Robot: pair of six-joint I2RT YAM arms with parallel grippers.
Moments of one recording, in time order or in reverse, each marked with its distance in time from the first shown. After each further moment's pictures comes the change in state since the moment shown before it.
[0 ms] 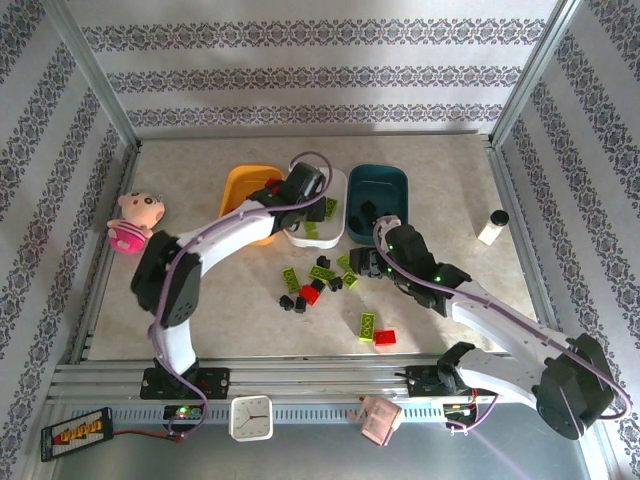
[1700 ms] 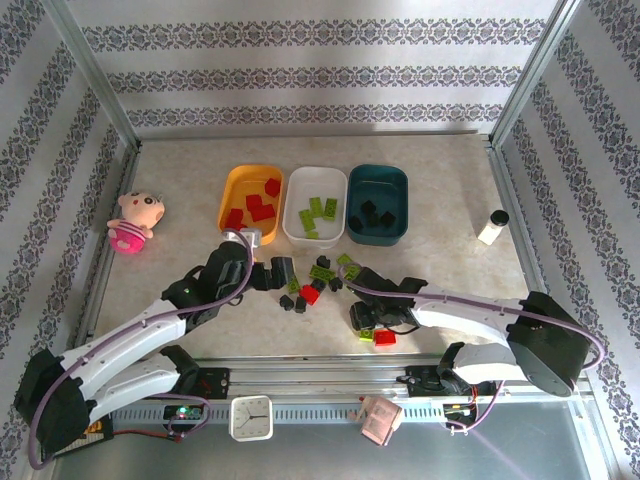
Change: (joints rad) left arm -0.067 -0.964 -0.943 0.231 0.081 -0.124; right arm 0.291 0.258 -0.032 -0.314 0.033 0.239
